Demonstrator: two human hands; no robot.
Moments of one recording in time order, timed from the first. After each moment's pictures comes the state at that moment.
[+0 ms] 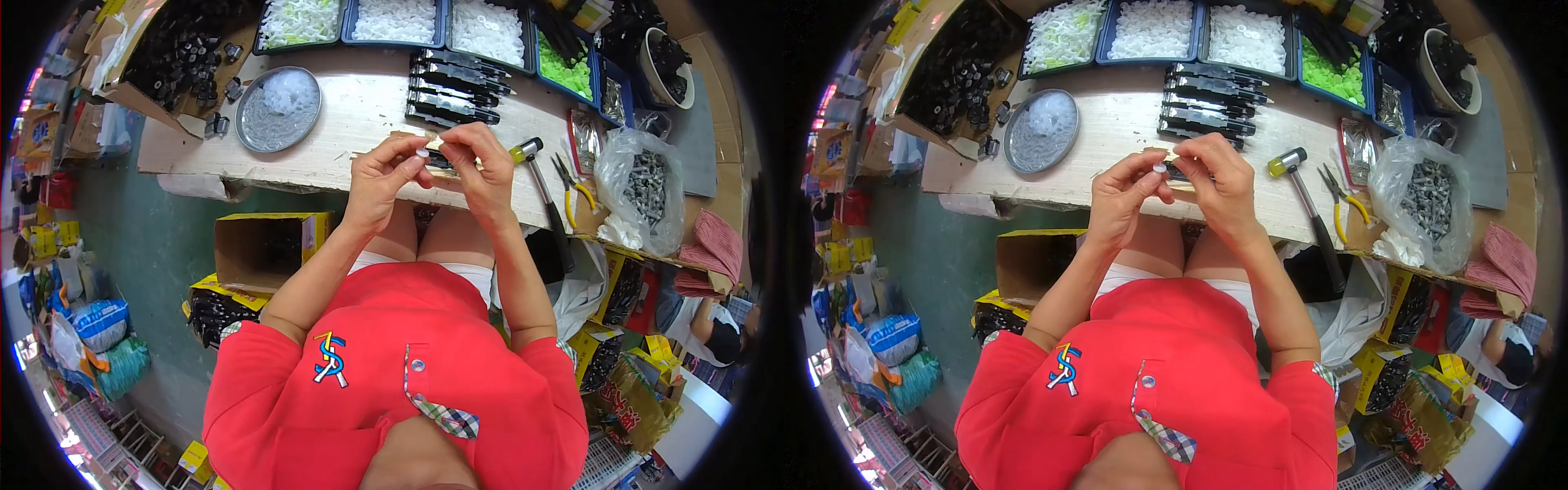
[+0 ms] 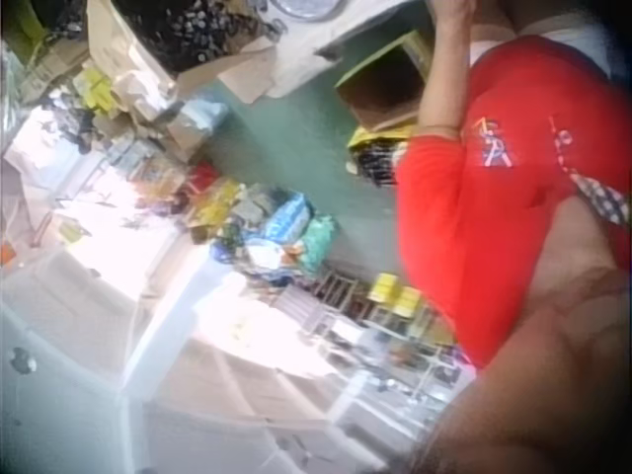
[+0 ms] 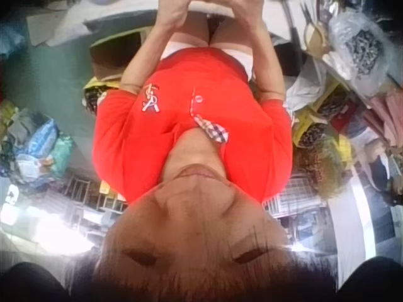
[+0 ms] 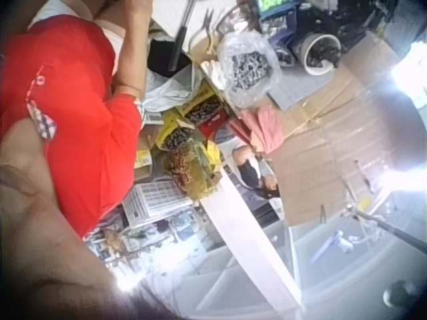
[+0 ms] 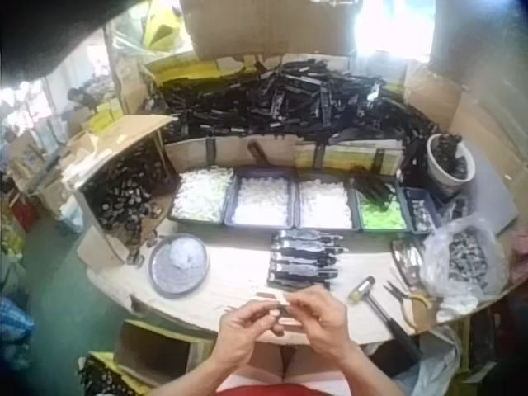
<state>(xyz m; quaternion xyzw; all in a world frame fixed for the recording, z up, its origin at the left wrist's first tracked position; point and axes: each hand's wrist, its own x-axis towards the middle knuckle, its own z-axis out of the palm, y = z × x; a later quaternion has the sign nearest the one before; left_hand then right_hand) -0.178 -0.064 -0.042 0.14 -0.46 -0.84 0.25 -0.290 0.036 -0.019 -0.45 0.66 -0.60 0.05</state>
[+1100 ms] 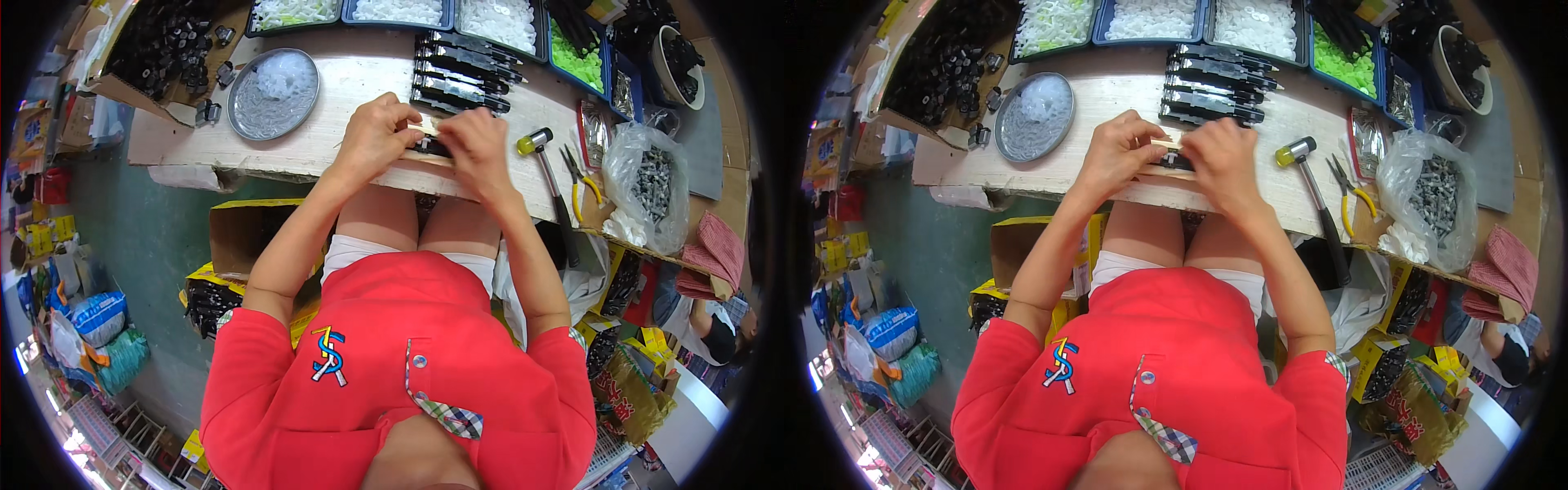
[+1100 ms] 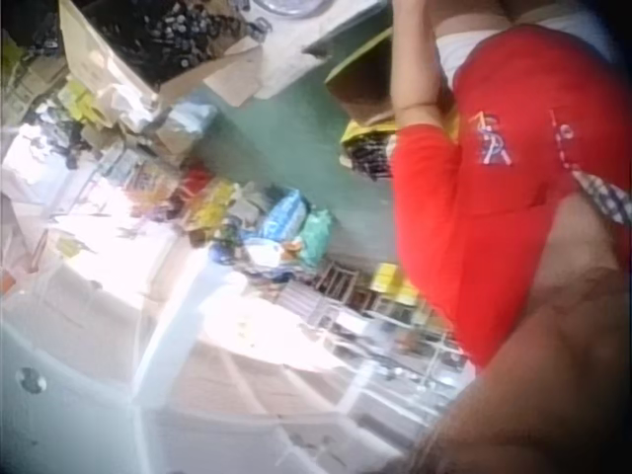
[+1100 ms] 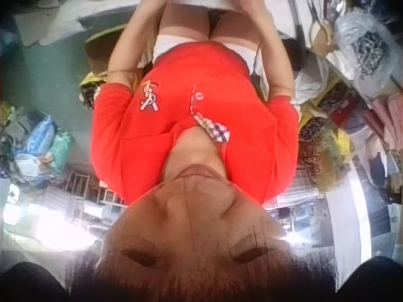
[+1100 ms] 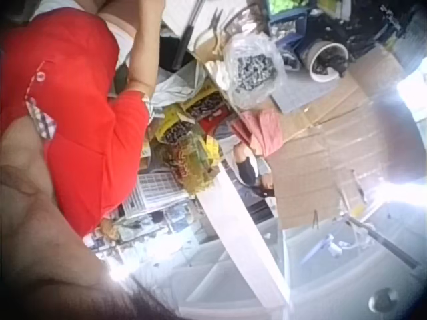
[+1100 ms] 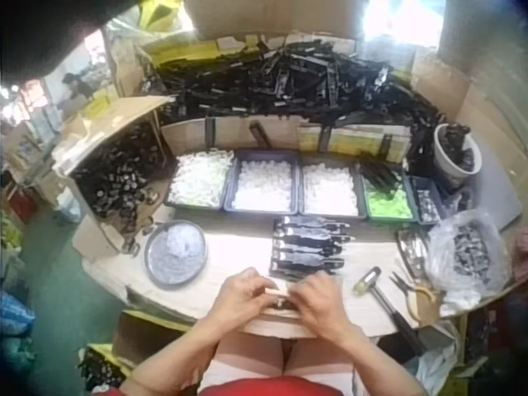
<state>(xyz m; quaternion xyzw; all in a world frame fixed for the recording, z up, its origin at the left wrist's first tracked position) -0.202 -0.117 -0.052 0.16 -0.86 -0.46 0.15 -0.313 0.029 -0.059 -0.56 0.75 -0.36 -0.06</state>
